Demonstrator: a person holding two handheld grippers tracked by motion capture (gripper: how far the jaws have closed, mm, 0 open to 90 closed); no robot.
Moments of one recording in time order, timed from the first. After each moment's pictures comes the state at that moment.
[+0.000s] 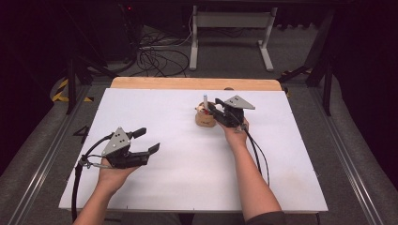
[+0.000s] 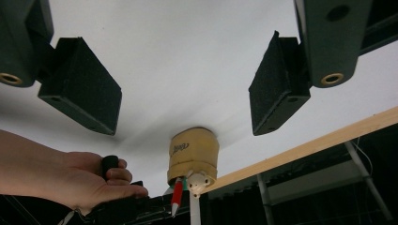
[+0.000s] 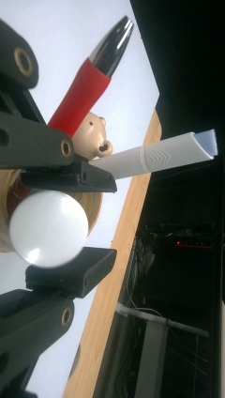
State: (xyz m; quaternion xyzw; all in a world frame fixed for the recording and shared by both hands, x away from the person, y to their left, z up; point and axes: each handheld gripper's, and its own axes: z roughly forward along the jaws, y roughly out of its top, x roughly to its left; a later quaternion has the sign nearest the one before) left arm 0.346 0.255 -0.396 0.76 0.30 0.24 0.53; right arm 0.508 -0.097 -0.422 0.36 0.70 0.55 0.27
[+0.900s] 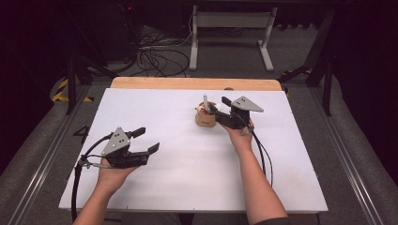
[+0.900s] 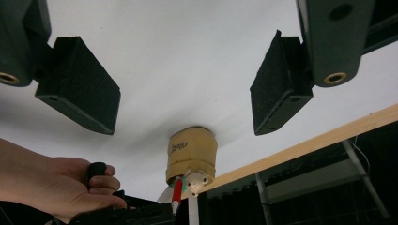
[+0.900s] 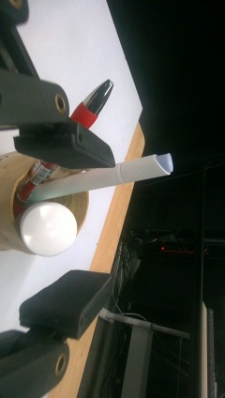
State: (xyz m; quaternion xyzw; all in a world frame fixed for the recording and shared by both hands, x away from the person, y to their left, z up) left arm 0.346 0.256 -0.395 0.76 0.30 0.24 0.53; right arm 0.492 -0.110 -0.410 0.34 0.68 0.58 0.27
